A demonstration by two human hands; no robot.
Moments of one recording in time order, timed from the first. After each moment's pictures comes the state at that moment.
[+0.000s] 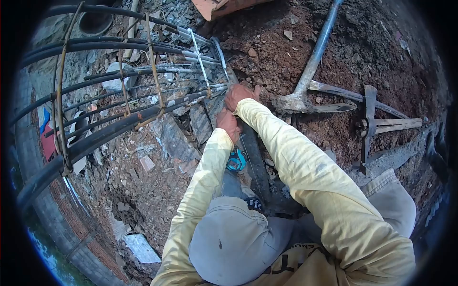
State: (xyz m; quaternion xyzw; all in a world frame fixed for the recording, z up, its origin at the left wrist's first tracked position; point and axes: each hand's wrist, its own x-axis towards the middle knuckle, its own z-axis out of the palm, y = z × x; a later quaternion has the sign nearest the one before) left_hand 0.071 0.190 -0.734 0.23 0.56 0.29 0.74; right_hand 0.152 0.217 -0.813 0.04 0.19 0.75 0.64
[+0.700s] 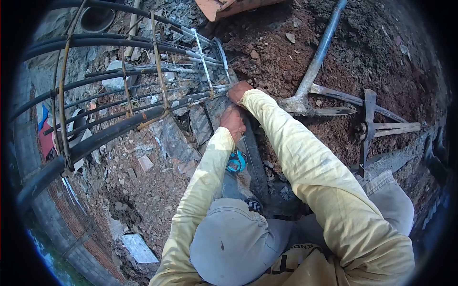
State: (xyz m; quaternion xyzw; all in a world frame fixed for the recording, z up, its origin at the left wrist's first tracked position) left_hand 0.087 0.197 -0.708 0.13 0.62 0.24 0.74; right_hand 0.184 0.267 -0.785 0.44 0.87 -0.21 -0.04
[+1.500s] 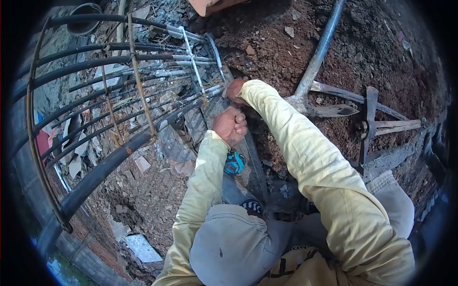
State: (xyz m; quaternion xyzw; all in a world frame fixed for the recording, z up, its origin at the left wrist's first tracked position) left_hand 0.085 0.207 -0.697 -0.02 0.51 0.22 0.83; right_hand 0.188 0.299 -0.765 0.36 0.83 -0.38 0.20
